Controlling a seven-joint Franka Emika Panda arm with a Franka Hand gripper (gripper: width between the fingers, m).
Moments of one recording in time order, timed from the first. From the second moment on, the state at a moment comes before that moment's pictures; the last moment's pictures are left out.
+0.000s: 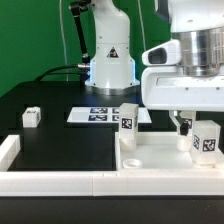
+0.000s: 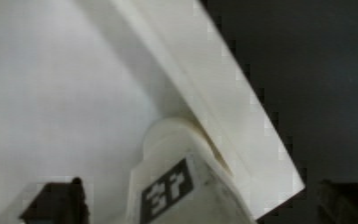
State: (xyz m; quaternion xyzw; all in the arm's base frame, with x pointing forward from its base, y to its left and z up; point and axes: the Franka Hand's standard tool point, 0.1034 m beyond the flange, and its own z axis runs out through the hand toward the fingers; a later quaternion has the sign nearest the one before) arm 0.623 0.124 0.075 -0.99 0.15 -0.03 0.05
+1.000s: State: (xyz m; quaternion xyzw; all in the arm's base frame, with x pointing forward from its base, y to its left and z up) arm 0.623 0.118 0.068 -0.97 0.23 -0.04 0.06
